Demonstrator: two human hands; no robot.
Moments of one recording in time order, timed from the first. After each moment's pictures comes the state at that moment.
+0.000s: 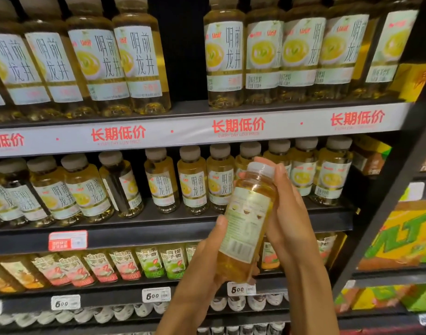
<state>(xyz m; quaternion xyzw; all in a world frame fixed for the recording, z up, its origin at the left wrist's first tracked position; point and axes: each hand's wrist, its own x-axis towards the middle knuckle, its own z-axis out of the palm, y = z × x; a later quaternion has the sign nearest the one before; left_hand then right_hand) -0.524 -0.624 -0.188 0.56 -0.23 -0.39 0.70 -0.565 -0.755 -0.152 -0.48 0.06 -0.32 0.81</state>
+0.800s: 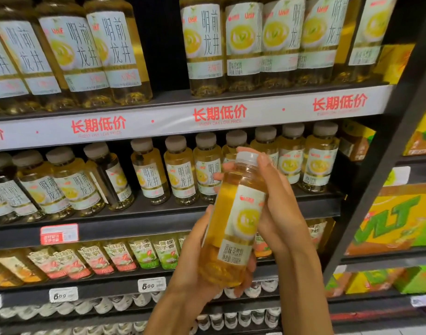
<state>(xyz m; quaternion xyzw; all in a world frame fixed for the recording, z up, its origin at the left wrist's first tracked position) -0.537 -0.632 -0.191 0.41 -0.21 -0.50 0.73 -0.580 -0.758 -0.146 -0.48 0.00 -0.28 0.83</state>
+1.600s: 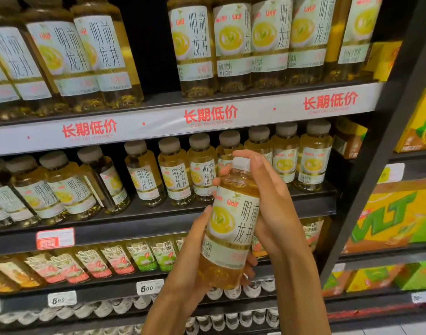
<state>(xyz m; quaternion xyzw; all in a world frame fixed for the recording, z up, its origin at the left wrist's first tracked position) -0.537 -0.635 -0.188 0.51 -0.21 -0.46 0.69 -0.583 -0.760 -0.148 -0.50 -0.01 -0.30 0.81</state>
